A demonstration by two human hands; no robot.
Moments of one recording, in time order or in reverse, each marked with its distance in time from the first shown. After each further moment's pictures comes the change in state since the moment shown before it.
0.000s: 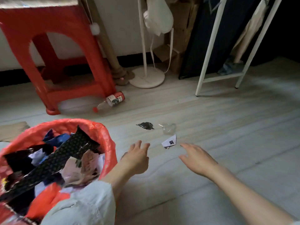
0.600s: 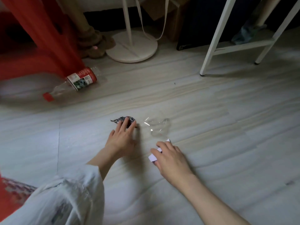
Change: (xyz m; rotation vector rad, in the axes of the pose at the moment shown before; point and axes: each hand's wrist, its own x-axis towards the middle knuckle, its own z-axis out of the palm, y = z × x) left_hand 0.207 -0.036 0.061 0.023 0.048 -0.083; right_hand 0.159 0.050 0.111 -0.198 0.260 -0.329
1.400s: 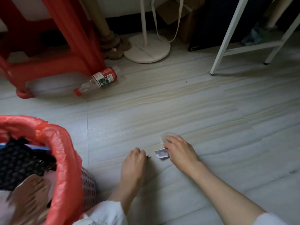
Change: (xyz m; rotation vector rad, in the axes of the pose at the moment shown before) left_hand -0.119 0.015 0.023 0.029 0.057 -0.100; right_hand -0.006 -0.022 -0.015 0.095 -0.065 -0.031
